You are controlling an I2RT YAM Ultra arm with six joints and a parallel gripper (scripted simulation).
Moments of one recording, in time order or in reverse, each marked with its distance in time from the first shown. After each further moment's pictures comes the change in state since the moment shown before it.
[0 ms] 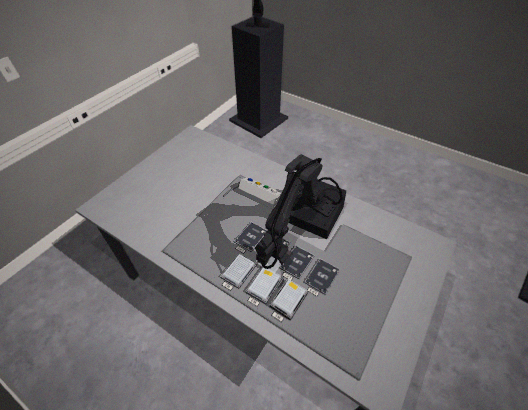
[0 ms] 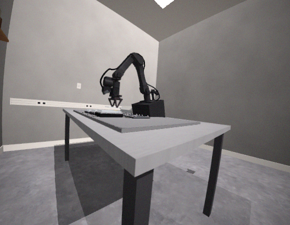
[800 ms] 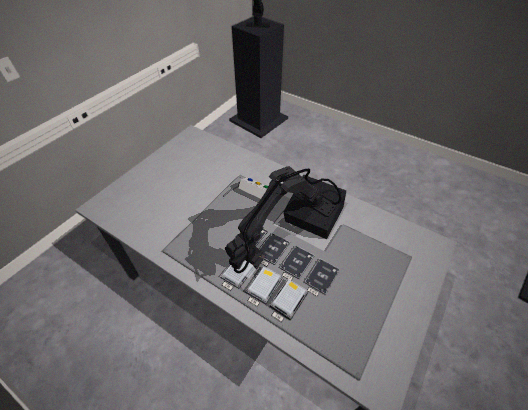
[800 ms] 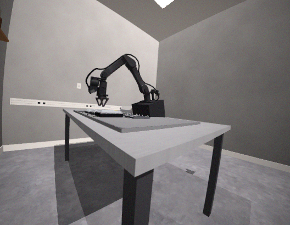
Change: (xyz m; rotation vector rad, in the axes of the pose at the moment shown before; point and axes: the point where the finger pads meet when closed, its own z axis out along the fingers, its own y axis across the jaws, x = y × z) arm -0.080 -0.079 0.002 0.001 -0.016 -0.012
